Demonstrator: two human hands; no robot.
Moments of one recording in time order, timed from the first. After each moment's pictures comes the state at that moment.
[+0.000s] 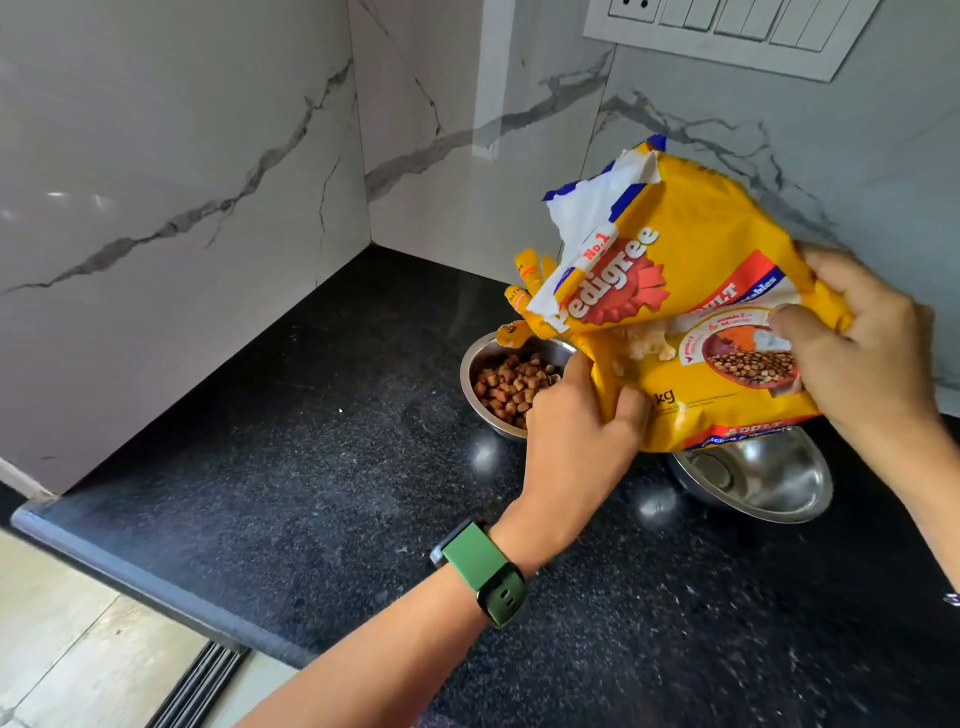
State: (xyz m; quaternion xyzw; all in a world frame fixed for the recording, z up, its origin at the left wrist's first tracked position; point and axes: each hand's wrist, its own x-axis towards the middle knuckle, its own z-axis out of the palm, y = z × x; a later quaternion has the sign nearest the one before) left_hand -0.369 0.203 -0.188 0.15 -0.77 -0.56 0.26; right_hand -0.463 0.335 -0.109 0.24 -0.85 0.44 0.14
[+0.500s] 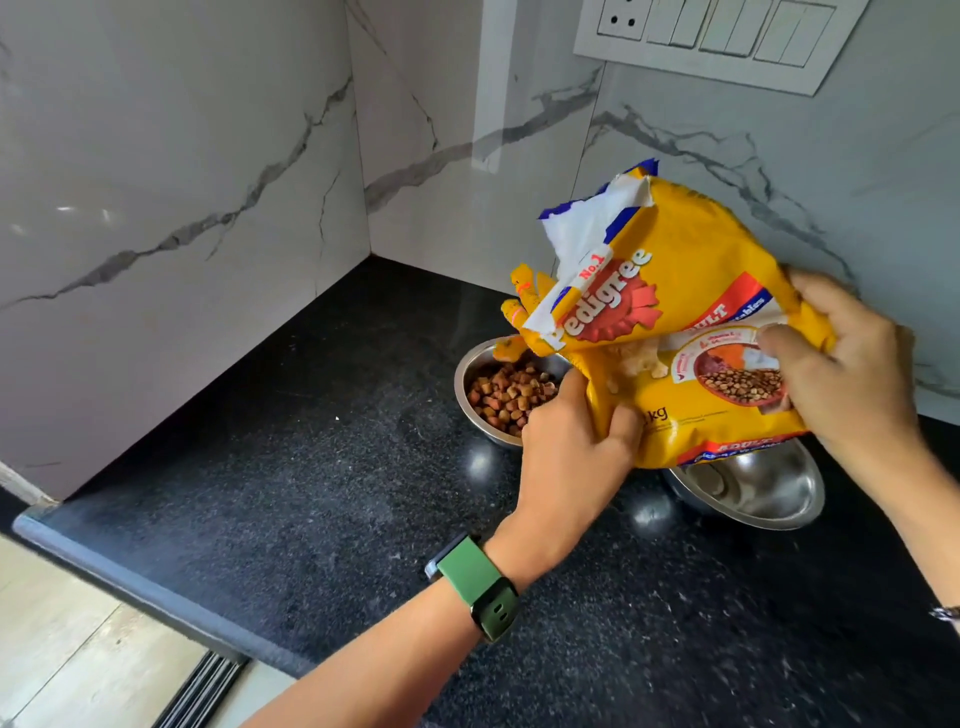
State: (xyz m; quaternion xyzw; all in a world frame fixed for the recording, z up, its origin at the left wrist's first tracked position) left_hand -0.366 0.211 -0.189 0.15 -0.78 -0.55 0.25; right_hand -0.468 0.348 -0.120 0.25 -0.84 0.46 0.13
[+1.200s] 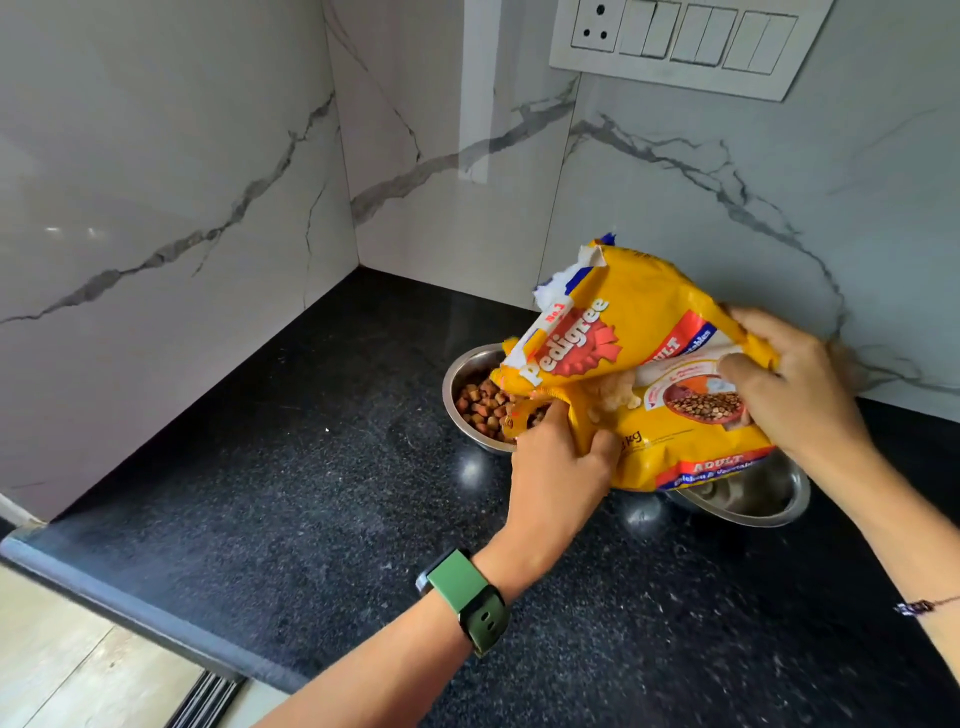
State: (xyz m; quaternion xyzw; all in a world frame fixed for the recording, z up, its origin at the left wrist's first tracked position) left_hand -0.368 0.215 -0.206 0.19 -0.77 -0.58 0.18; right_hand -0.479 0.353 -0.139 0.24 -0.87 0.42 0.07
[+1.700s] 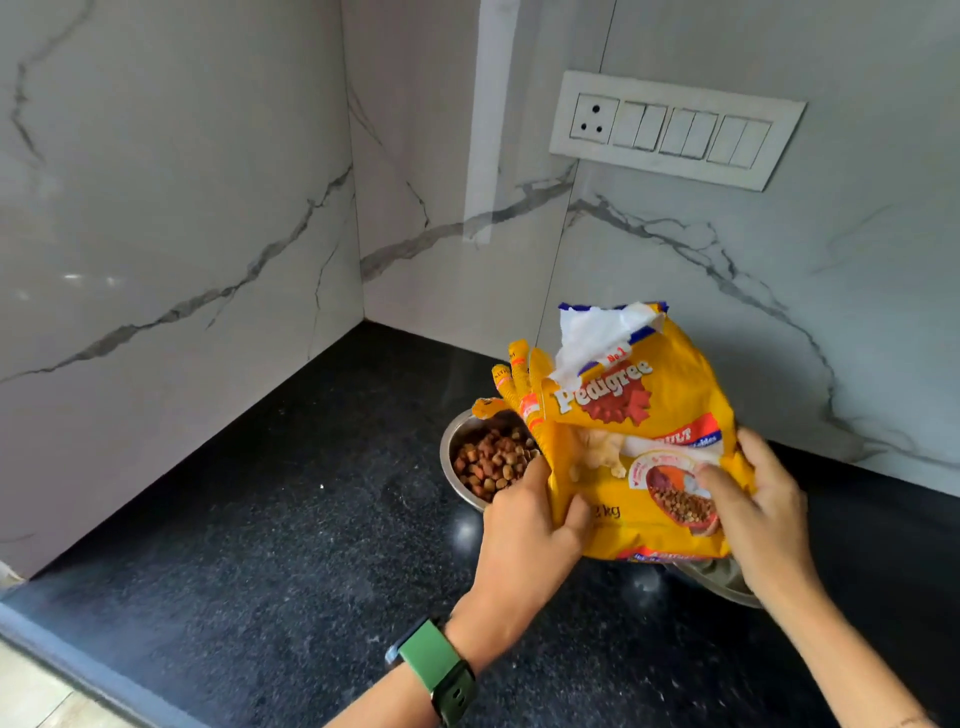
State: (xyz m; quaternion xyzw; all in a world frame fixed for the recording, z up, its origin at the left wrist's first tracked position) left_hand -0.366 0.194 -0.215 0.14 -0.83 -0.48 0.24; right_hand -0.476 0.357 -0.194 0.17 -0.83 0.52 0.08
